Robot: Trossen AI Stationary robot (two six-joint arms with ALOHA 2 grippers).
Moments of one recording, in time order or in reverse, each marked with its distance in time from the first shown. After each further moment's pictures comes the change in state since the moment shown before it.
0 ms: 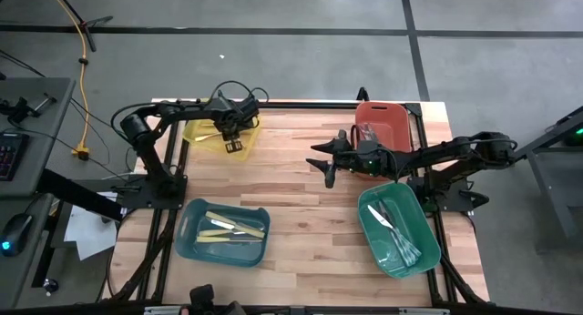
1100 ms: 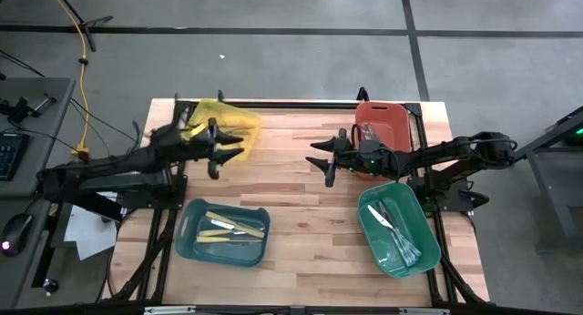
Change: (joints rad) left arm -0.324 -1.139 -0.682 1.049 0.575 -0.472; right arm 0.000 0.000 0.000 0.059 0.000 -0.037
